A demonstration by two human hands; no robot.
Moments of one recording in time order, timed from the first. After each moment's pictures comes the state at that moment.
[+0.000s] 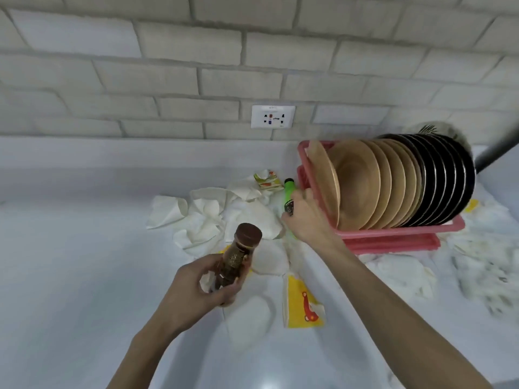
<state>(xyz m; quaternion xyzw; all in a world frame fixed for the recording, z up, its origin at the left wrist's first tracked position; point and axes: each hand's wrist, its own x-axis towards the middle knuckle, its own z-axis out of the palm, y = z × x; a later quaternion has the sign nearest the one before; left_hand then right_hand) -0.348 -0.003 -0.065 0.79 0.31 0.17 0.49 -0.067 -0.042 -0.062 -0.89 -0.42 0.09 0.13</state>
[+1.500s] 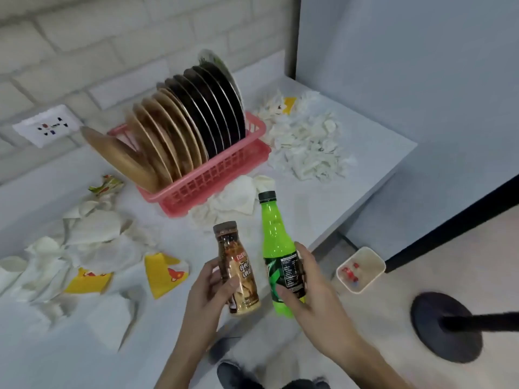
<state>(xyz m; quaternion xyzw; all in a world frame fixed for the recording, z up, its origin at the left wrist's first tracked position) -0.224 -0.267 -0.079 0.69 0.22 0.06 0.68 -0.161 -0.461 -0.053 -0.81 -0.18 0.16 0.53</state>
